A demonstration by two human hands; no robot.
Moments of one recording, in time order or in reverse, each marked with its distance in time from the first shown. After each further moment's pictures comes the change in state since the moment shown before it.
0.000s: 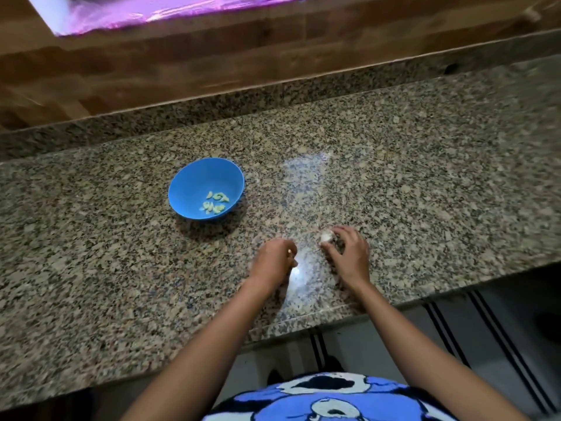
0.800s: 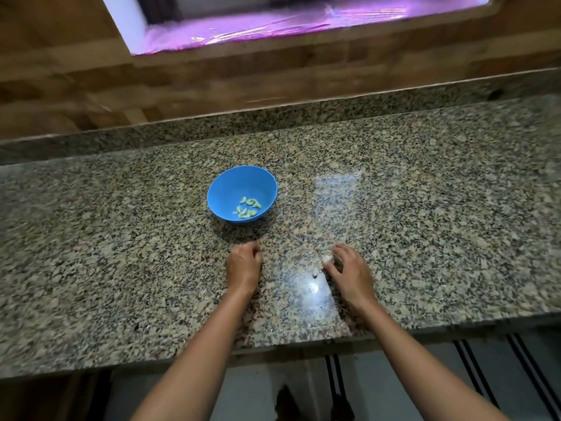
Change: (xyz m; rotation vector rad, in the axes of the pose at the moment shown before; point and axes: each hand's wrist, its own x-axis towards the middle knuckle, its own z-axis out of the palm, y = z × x) left_hand -0.021 -0.074 -0.036 -0.060 0.427 -0.298; right_hand -0.019 -0.037 0.013 -0.023 -0.183 -0.172
